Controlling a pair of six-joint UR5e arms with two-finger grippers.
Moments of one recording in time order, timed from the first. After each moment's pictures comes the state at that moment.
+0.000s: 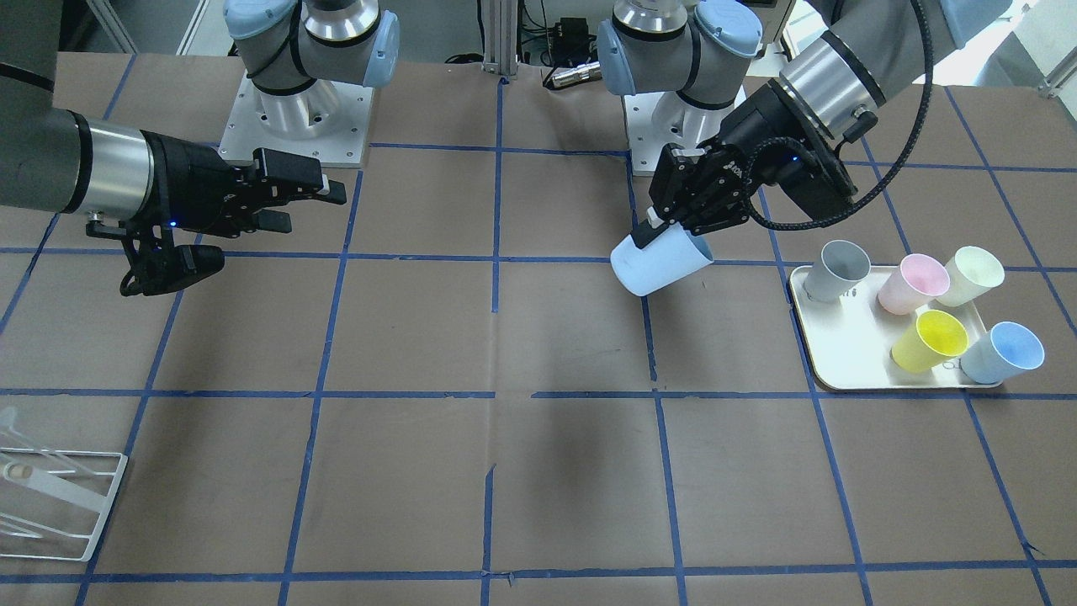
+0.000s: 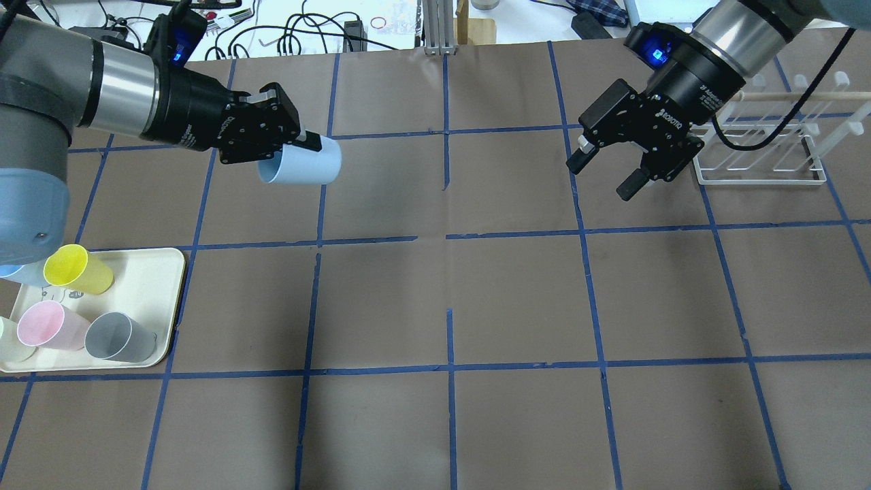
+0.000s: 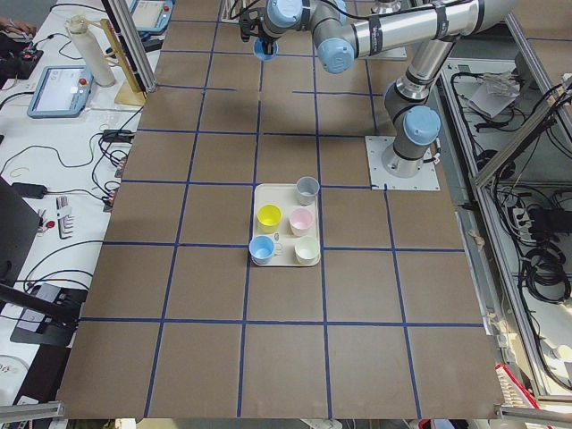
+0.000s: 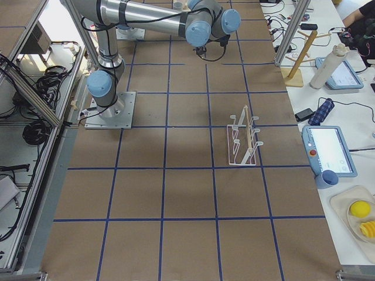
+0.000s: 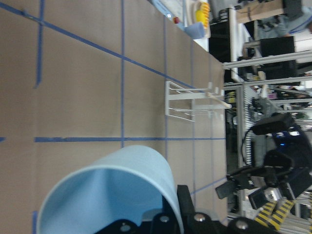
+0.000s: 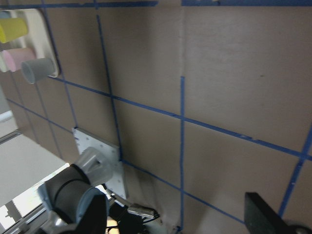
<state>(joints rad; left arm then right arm) -1.39 -1.47 -1.85 -1.25 0.93 0.02 1.40 -1.38 1.46 -1.11 -1.10 -0.38</state>
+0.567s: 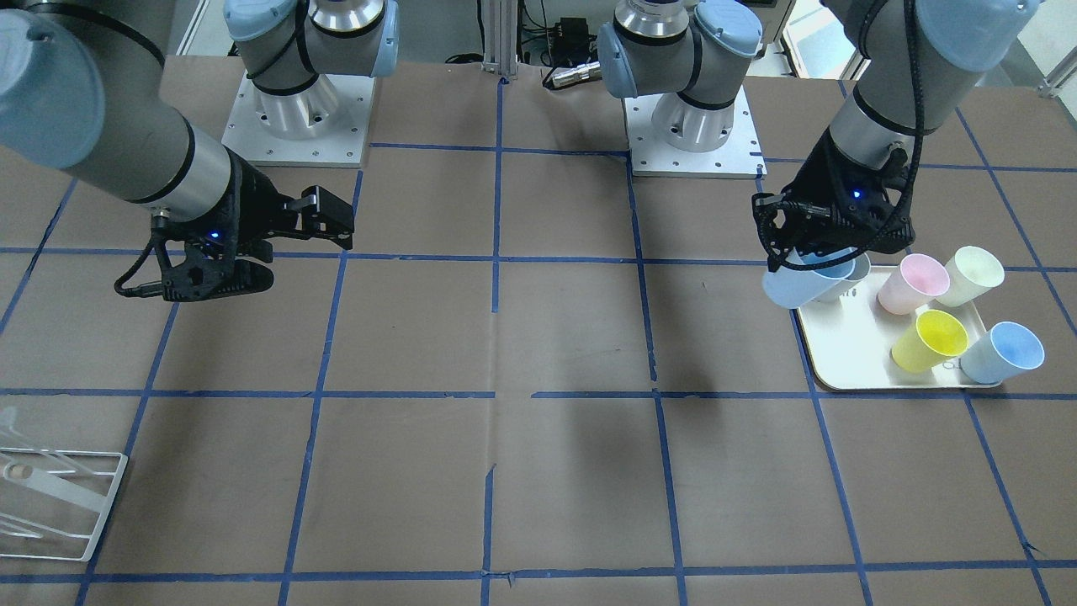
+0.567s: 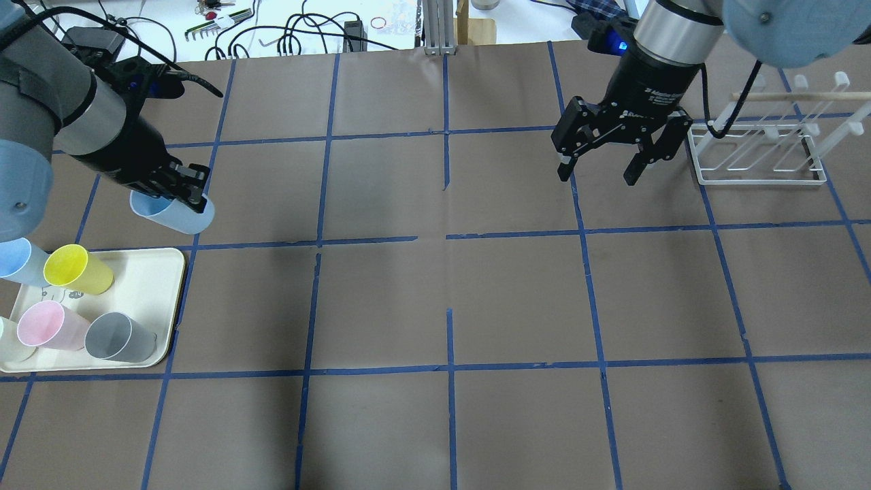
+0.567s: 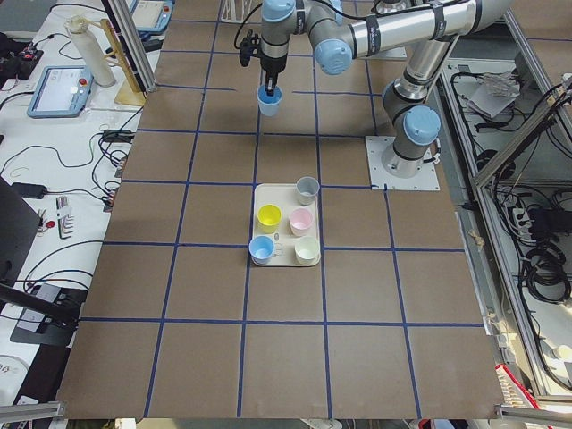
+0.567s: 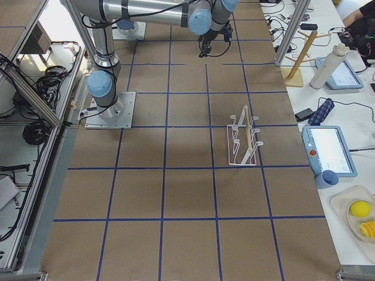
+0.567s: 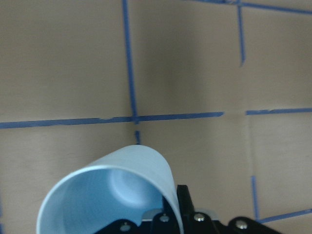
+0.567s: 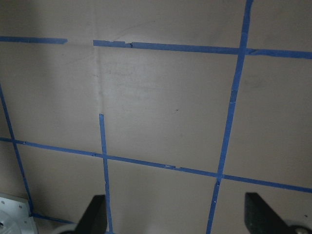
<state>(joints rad) -1.34 -1.53 -1.81 -1.35 1.57 0.47 1.57 -1.39 1.47 -1.39 -1.38 -0.09</state>
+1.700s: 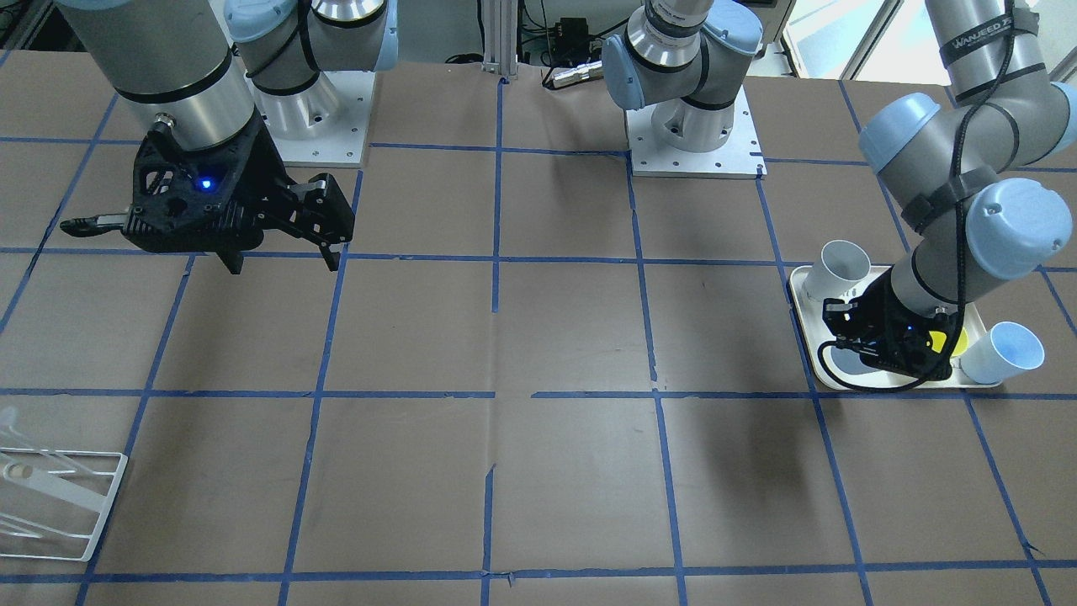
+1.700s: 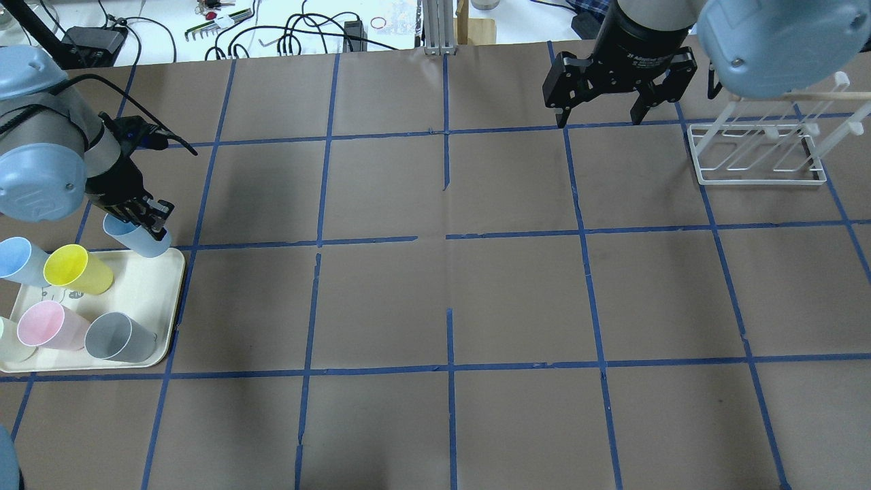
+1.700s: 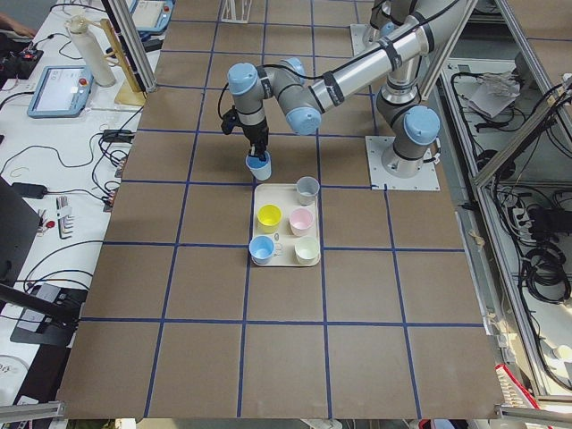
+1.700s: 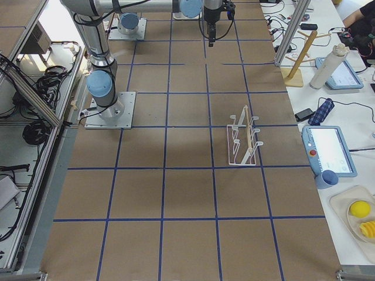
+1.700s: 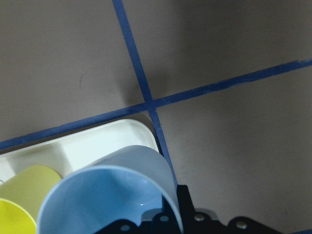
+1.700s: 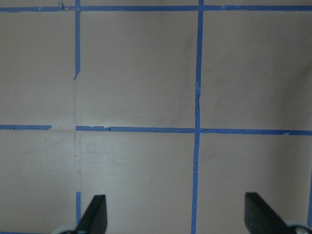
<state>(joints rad) -1.19 -1.83 -1.82 -1.16 1.68 0.64 1.63 -1.46 1.48 -1.68 -1.52 0.04</state>
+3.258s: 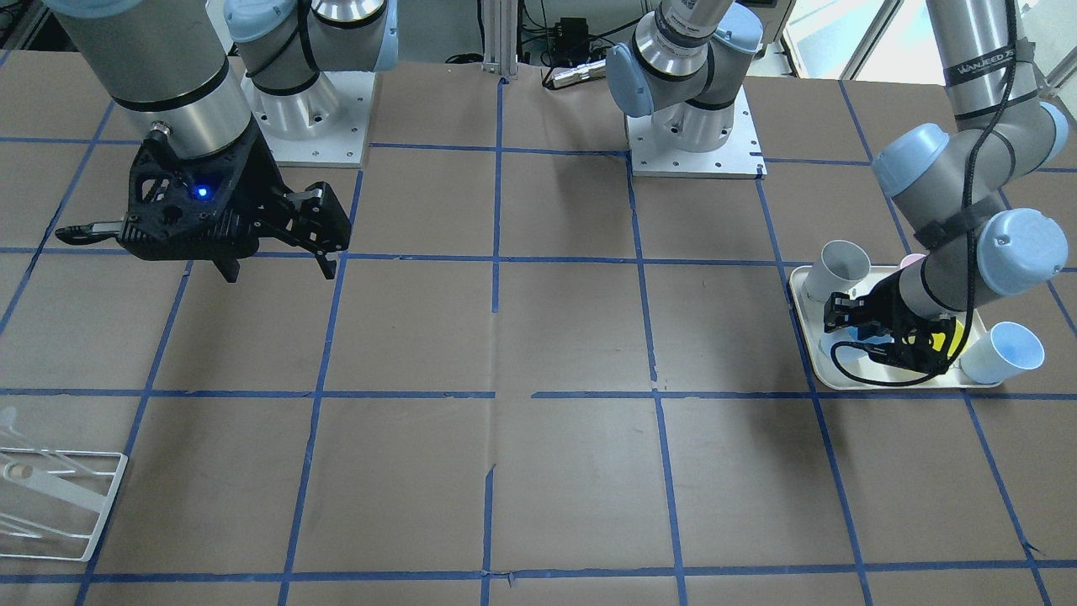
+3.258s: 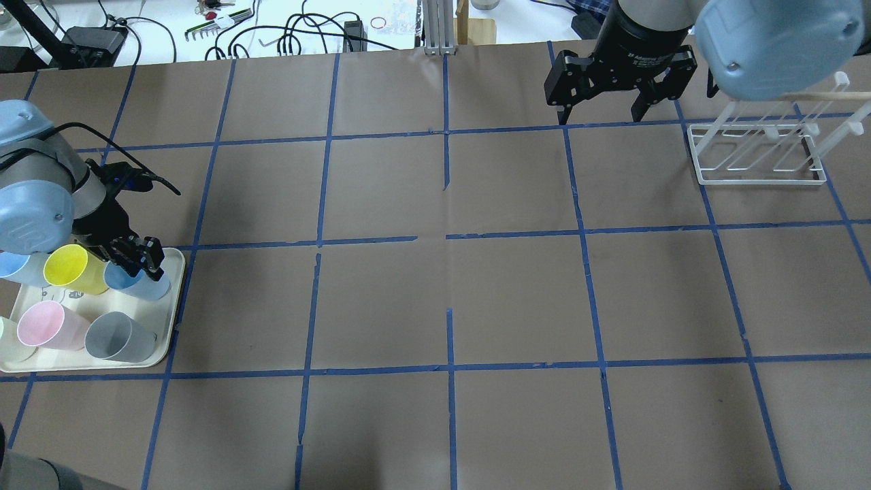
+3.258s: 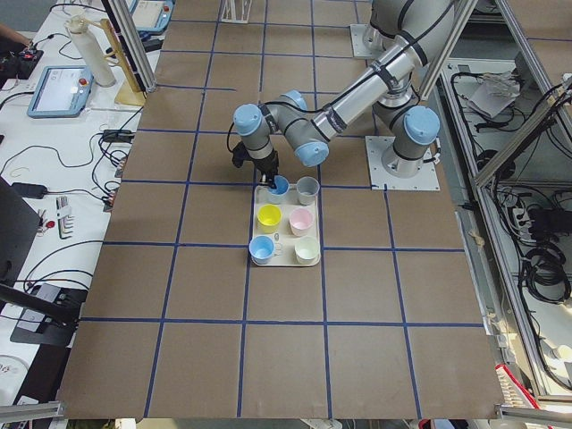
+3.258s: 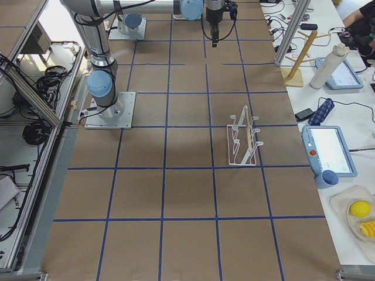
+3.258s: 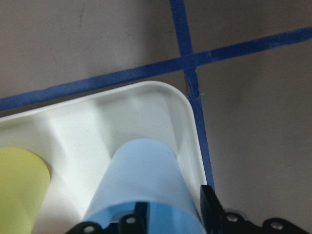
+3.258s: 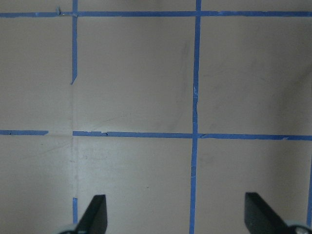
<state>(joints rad) -1.08 -1.86 -1.89 -1.16 1.68 0.69 1.63 -1.46 1.49 -1.69 -1.53 0.03</state>
